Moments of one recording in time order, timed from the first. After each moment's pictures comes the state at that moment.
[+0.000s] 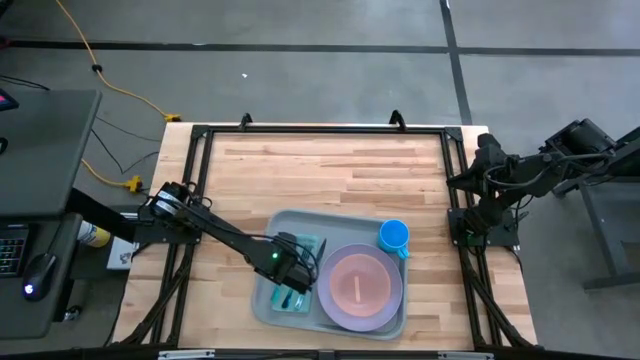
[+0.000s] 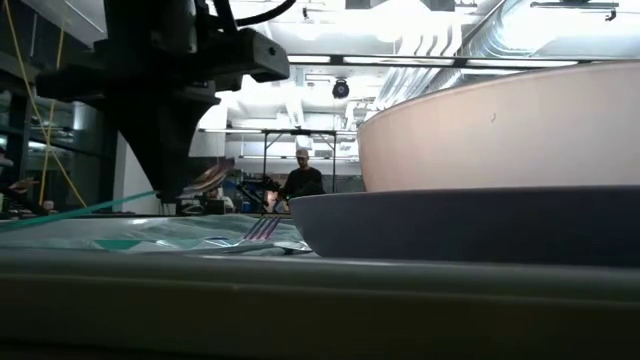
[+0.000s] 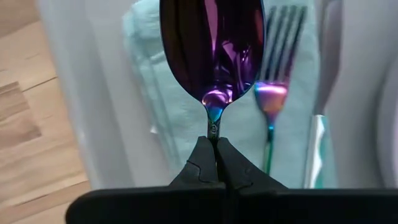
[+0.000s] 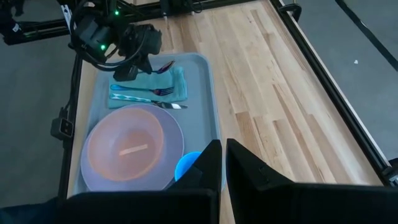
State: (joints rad) left arm -0.45 1.92 1.42 -1.02 -0.24 -1.69; right arm 0.57 1.04 1.78 -1.57 0.50 0.61
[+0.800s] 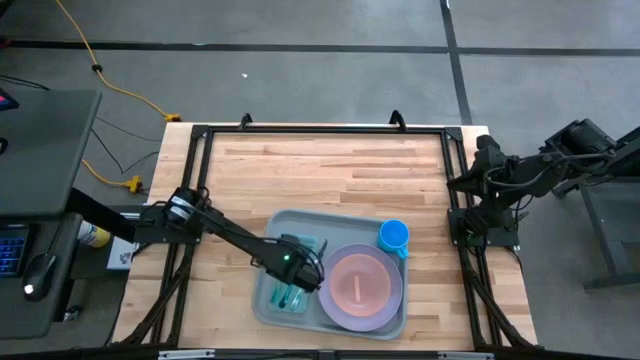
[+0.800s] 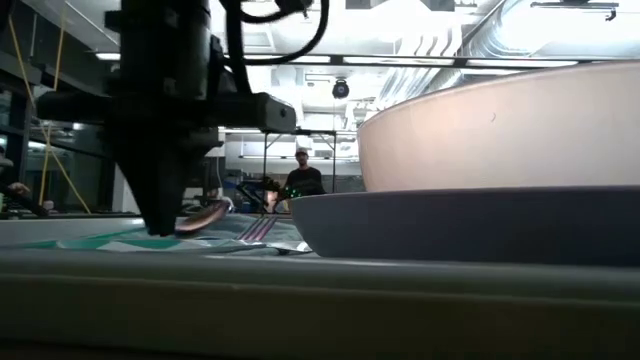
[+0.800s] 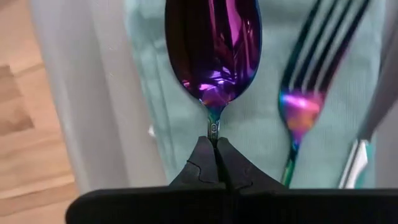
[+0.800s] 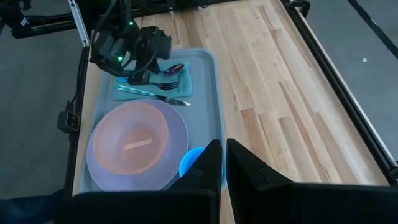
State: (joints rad) left arm -0.42 2.02 1.46 -1.05 -0.17 -1.72; right arm 0.57 1.04 1.78 -1.57 0.47 0.60
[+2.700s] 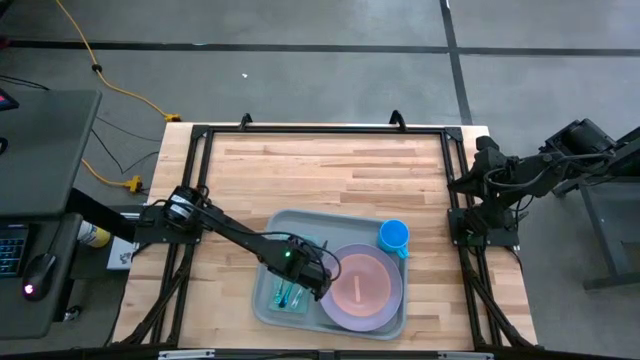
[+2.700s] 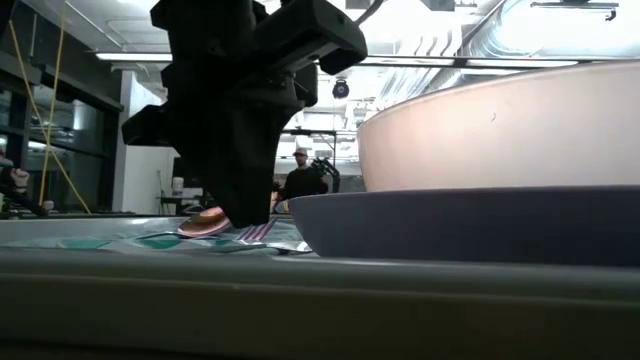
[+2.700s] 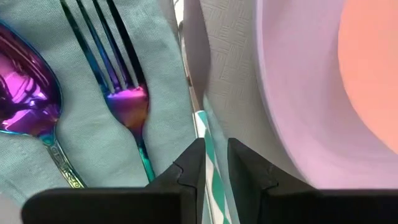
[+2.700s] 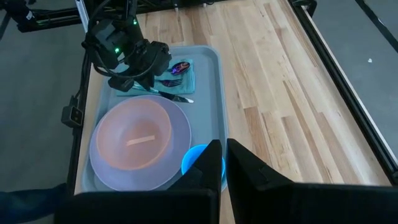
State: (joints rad) left arm -0.41 2.01 1.47 -0.74 -0.12 -1.34; right arm 0.57 1.04 1.78 -1.57 0.45 0.58
